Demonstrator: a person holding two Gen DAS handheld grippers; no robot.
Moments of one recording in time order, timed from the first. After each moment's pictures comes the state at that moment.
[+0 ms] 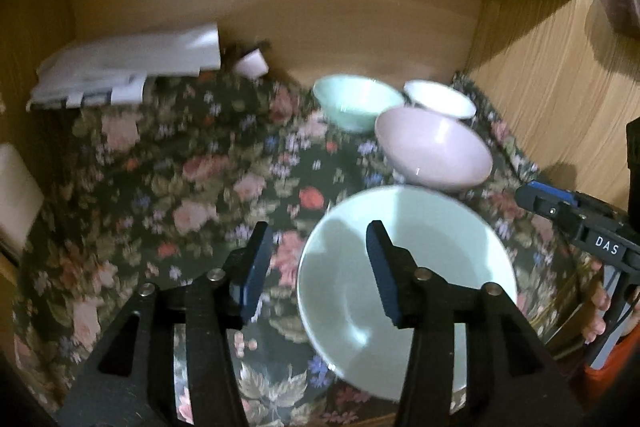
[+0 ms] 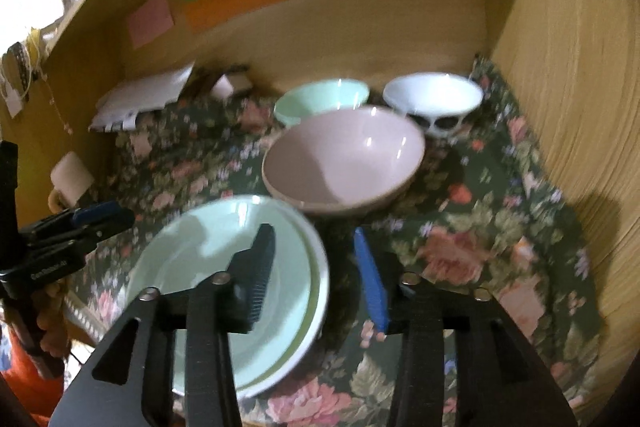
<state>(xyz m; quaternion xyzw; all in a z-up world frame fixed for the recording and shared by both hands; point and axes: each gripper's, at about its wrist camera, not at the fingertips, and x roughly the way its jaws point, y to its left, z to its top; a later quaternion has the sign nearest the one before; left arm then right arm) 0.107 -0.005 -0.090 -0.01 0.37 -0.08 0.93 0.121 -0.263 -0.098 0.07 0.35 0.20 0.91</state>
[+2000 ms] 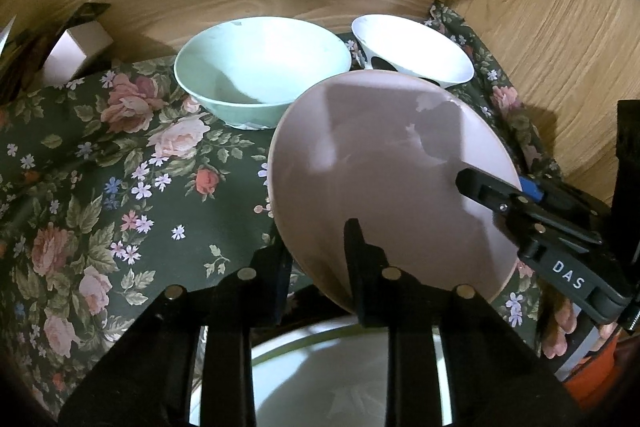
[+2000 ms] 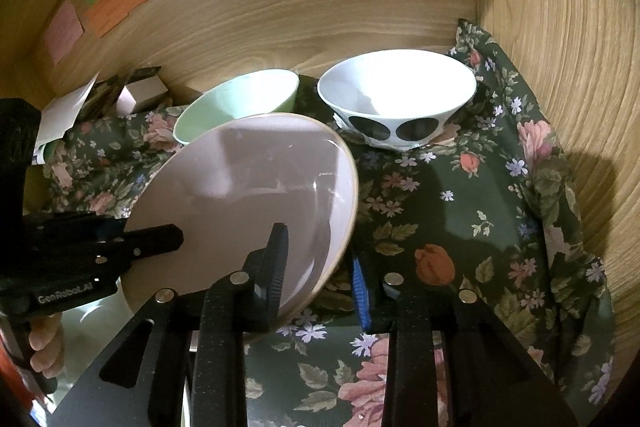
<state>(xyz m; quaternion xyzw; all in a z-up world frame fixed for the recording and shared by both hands) 0.268 -0.100 -0.157 0.02 0.50 -0.17 0.85 0.234 -0.281 -0.152 0.07 0.41 0.16 0.90</state>
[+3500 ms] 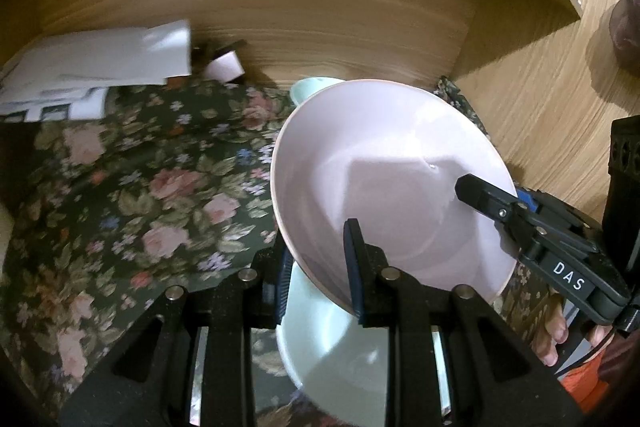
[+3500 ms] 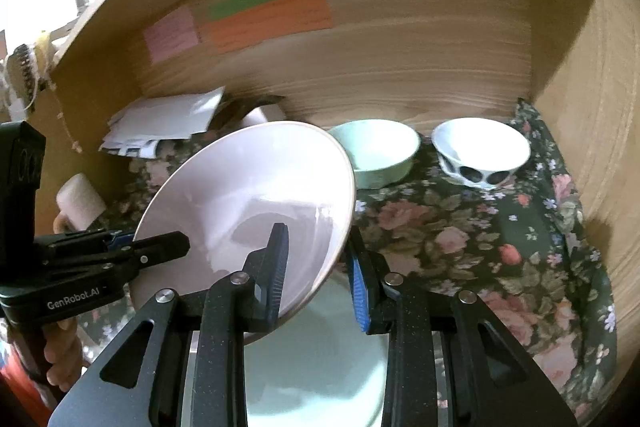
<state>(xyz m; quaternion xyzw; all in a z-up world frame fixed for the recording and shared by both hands) 0.145 0.000 -0.079 -0.05 0.40 -0.11 0.91 0.141 -0.194 -0.082 0.05 0.32 0.23 0.92</state>
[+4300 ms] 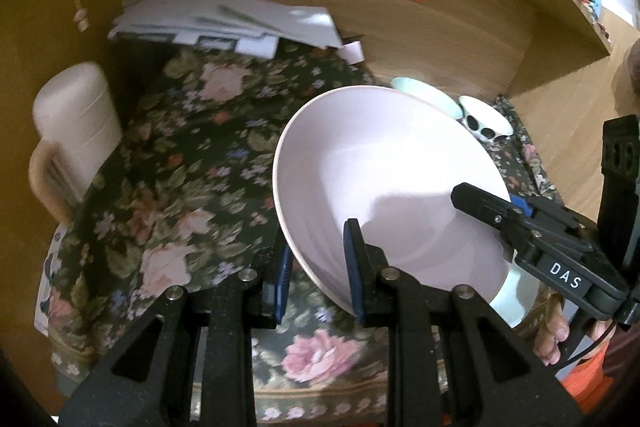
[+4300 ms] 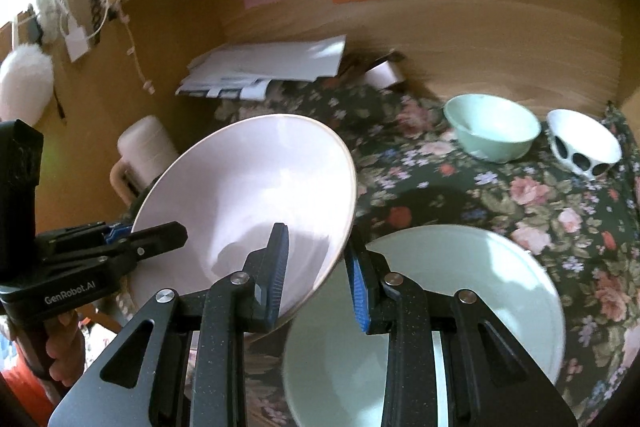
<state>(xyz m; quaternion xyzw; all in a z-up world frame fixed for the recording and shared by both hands) 0.060 0.104 -0.093 -0.09 0.39 -0.02 0.92 0.110 -0.092 -0.098 0.02 0.35 0.33 0.87</state>
